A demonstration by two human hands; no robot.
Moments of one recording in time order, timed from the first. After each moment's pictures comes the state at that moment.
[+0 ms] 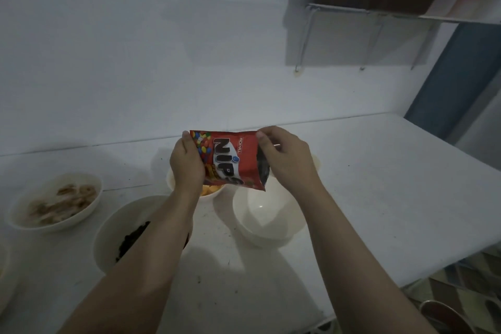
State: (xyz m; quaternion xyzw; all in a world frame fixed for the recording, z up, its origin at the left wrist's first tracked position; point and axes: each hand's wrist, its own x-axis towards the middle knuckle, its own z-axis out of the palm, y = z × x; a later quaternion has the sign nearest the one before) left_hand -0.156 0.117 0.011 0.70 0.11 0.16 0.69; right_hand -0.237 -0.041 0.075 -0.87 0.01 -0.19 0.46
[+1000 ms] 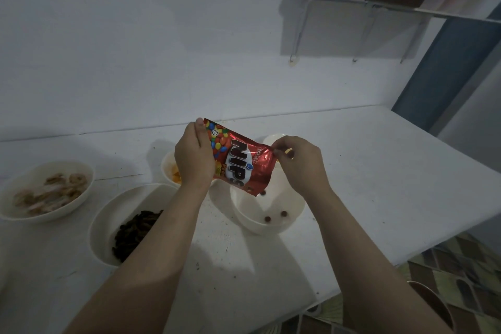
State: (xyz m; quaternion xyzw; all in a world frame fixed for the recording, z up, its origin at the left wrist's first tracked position) left_hand -0.173 0.105 0.012 0.80 0.06 0.23 0.55; right_hand -0.235 -0.073 0.034 -0.92 0.06 -0.22 0.31
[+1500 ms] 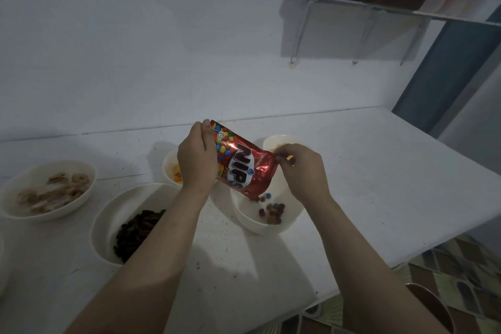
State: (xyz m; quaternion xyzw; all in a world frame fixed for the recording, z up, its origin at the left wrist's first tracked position) left_hand -0.186 0.105 0.017 0.82 0.01 0.26 0.51; right_hand -0.242 -0.074 0.023 -0.93 0.07 -0.22 0.29
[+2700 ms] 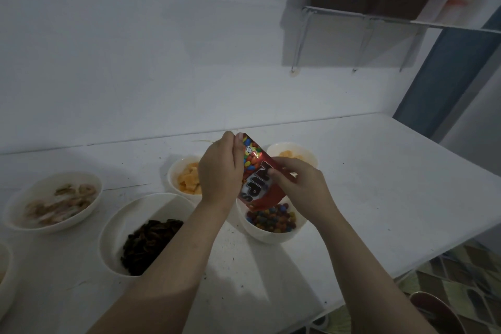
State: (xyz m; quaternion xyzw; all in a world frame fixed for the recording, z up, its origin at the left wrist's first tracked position) left_hand -0.200 0.092 0.019 0.82 -0.14 0.37 0.42; right_hand -0.266 -0.061 0.031 -0.90 0.02 -0.18 0.39
